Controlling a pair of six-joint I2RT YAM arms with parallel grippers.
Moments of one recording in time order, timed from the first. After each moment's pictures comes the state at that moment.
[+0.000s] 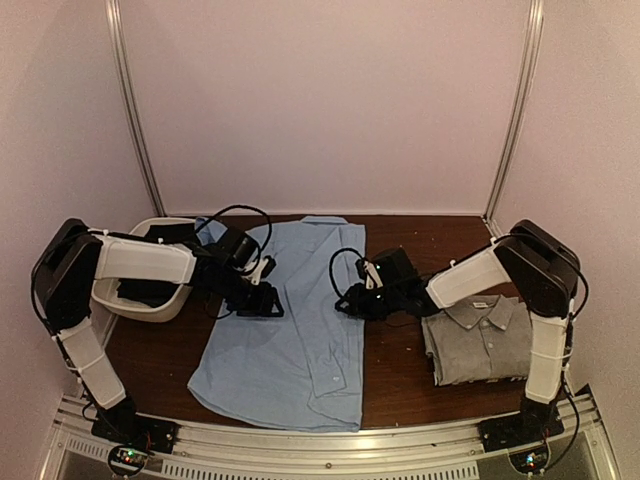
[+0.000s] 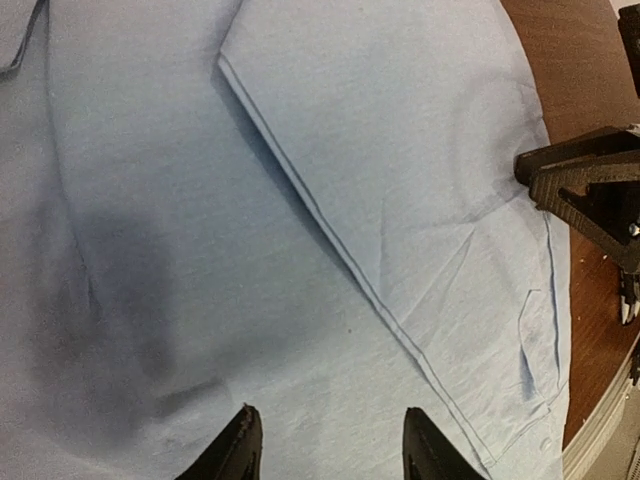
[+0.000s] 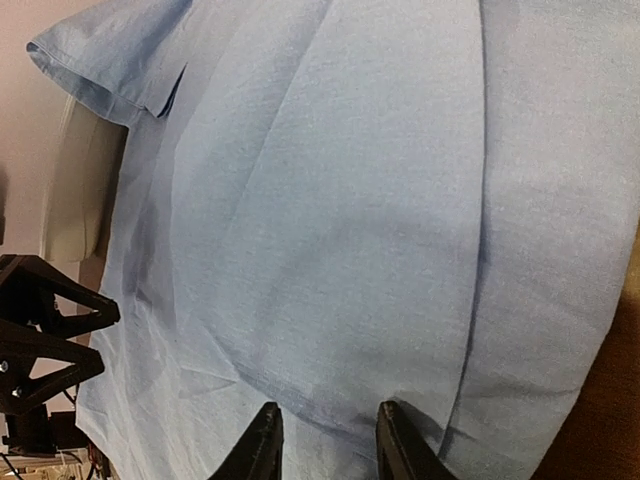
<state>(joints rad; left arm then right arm) -0.64 1.75 1.05 -0.34 0.28 -0.42 0.71 1.98 1.02 0.28 -0.28 0.79</state>
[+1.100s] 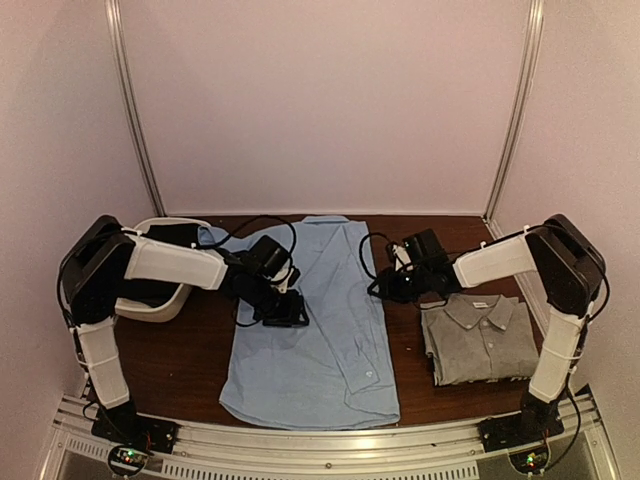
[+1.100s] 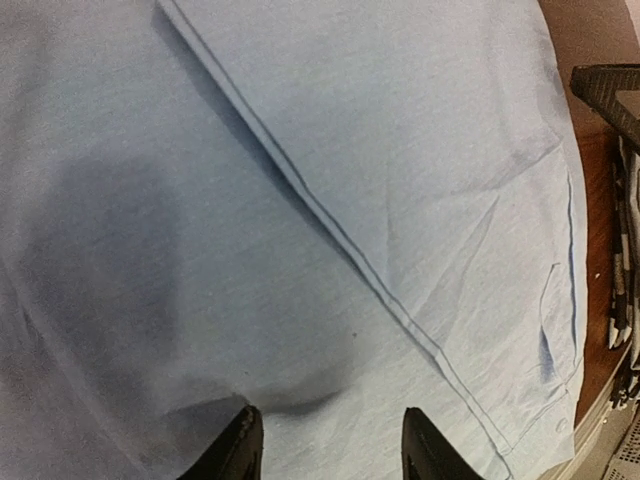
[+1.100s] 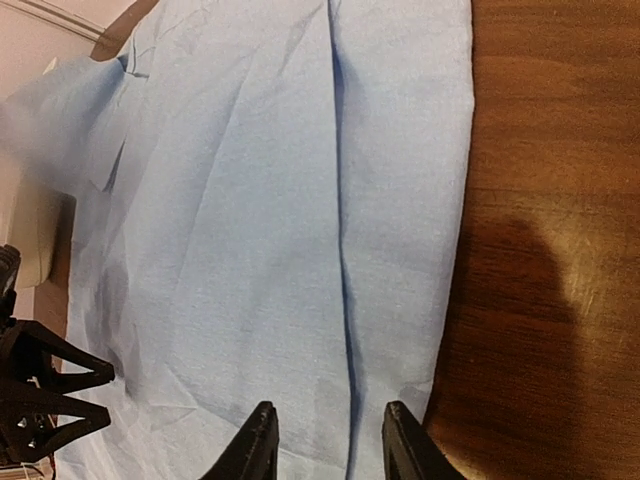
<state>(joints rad) -0.77 1.91 1.17 -0.30 0.26 -0.60 0.54 1.88 1.01 0.09 -0.29 0.60</state>
